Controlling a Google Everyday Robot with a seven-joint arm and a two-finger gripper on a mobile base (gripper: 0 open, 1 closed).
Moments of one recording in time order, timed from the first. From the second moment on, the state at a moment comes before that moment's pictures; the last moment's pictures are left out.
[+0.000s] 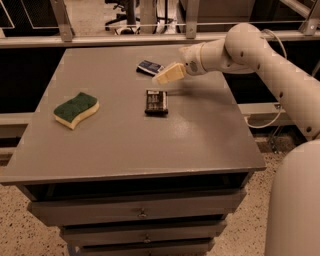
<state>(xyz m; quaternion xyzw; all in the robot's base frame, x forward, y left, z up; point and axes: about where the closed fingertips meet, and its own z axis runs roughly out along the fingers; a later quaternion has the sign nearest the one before) 0.782 -0.052 0.865 -0.43 0.73 0.22 0.49</state>
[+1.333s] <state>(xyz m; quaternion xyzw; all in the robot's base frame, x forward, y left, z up) 0.818 -0.020 0.843 -0.44 0.74 0.23 0.45</state>
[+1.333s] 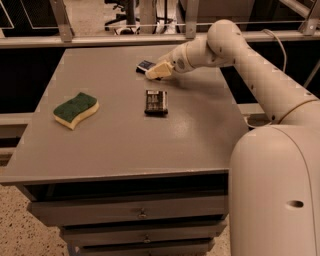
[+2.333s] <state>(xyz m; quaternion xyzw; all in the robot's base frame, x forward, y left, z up) 0.803 -0.012 0.871 -0.47 0.71 0.24 0.45</state>
